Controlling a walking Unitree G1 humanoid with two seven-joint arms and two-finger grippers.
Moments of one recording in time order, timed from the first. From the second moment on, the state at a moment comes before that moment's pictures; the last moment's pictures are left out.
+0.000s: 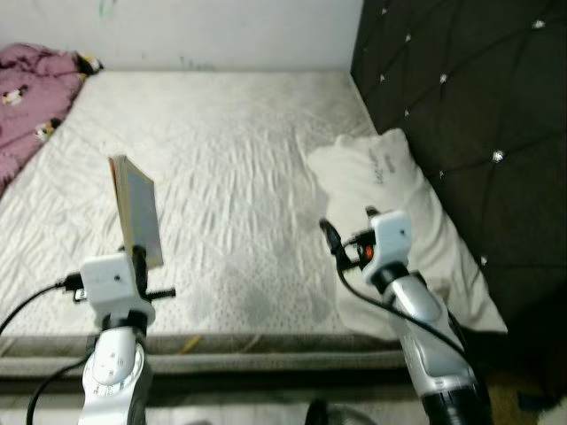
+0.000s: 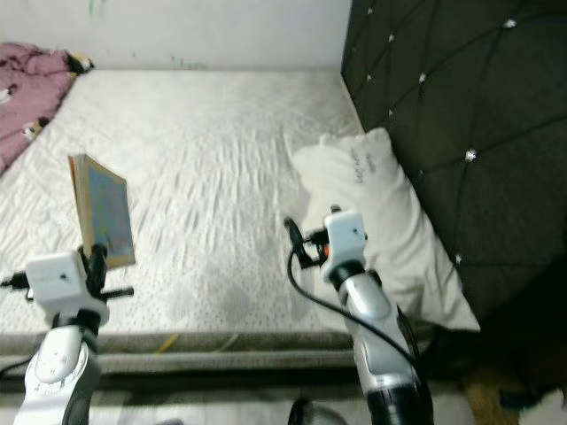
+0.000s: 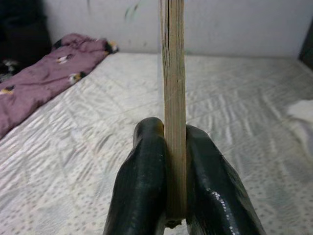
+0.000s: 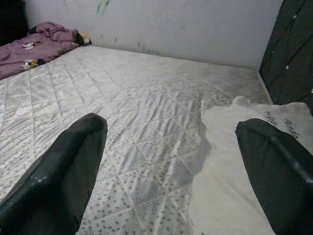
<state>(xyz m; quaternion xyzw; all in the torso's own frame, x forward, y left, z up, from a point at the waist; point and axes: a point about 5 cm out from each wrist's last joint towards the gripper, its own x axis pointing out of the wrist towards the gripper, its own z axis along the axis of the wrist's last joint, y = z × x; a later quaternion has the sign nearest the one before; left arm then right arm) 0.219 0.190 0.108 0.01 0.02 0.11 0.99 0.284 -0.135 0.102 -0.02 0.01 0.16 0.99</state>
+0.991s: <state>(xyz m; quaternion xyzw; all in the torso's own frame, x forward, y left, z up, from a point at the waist) 0.219 0.187 0.108 0.00 0.03 0.11 0.99 0.284 -0.133 0.106 -0.01 0.01 0.17 0.99</state>
